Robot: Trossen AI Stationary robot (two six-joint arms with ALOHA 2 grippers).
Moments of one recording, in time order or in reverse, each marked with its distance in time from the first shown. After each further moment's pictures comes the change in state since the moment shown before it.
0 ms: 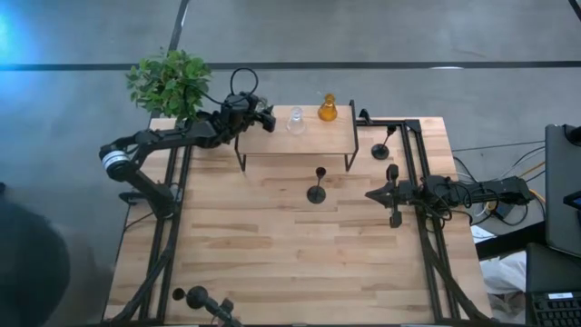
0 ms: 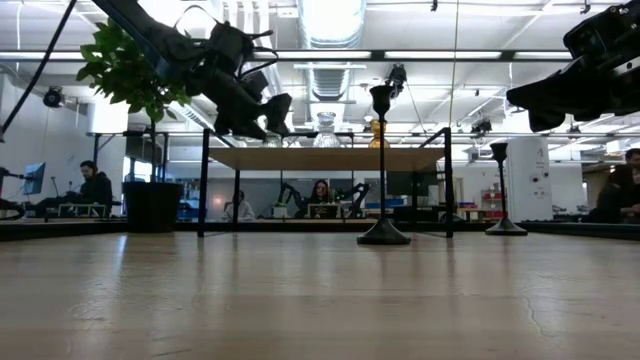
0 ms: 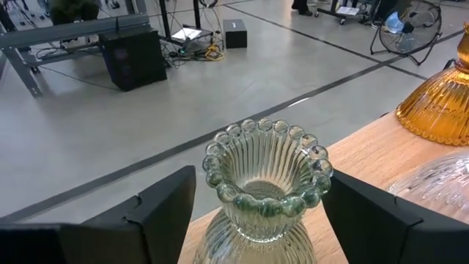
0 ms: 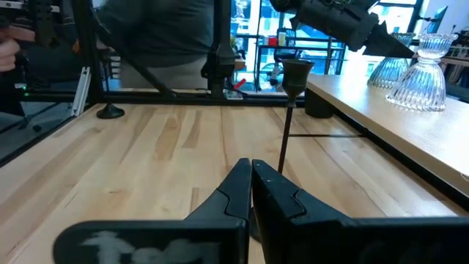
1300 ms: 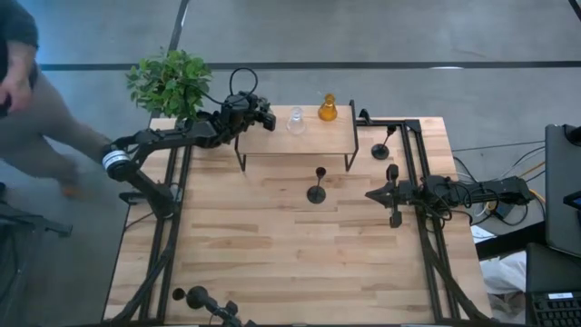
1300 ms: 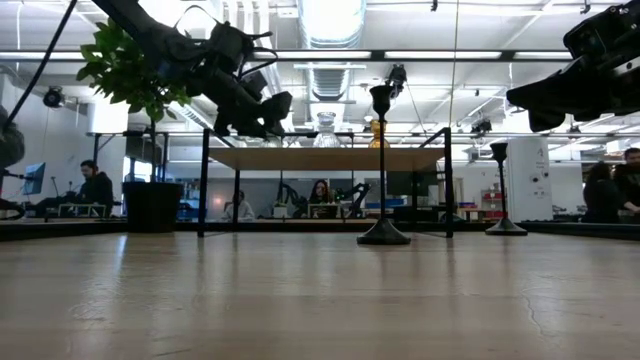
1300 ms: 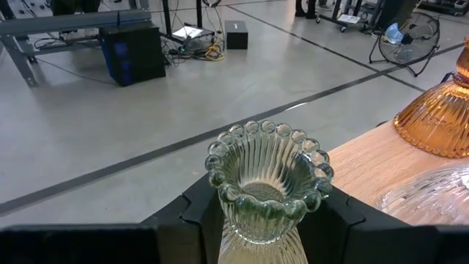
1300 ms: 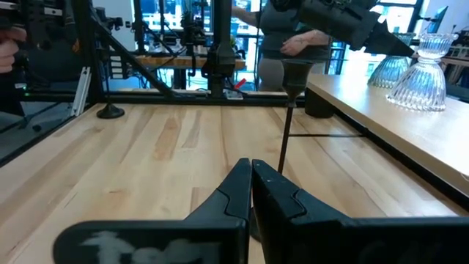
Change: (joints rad) left arm 0.001 0.005 0.000 0.006 -0.003 -0.053; right arm 0.000 0.001 0.000 0.000 0.000 0.000
